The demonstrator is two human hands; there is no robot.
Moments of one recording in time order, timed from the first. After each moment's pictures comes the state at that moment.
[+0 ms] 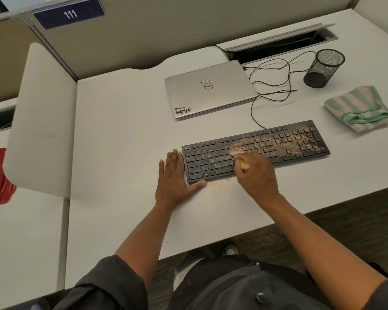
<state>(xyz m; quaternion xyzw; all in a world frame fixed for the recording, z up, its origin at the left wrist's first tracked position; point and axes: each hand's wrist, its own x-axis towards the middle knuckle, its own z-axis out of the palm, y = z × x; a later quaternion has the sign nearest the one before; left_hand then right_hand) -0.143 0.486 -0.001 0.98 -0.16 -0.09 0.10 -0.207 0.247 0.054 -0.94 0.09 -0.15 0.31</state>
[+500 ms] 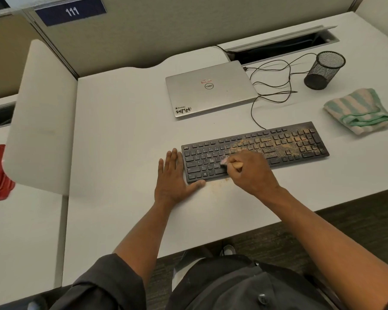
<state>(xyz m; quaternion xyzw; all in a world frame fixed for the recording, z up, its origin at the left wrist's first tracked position) -0.142 0.486 -0.003 0.98 -0.16 -0.09 0.10 -0.197 0.245 0.071 -0.94 -0.01 -0.08 0.34</state>
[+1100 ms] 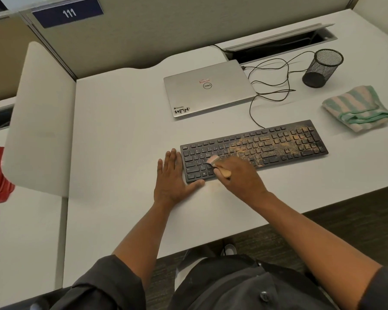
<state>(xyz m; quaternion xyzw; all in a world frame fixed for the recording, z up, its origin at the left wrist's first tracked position) -0.144 0.487 -0.003 0.98 -0.16 -0.08 0.10 -0.203 0.264 0.054 -0.95 -0.07 -0.08 0.29</state>
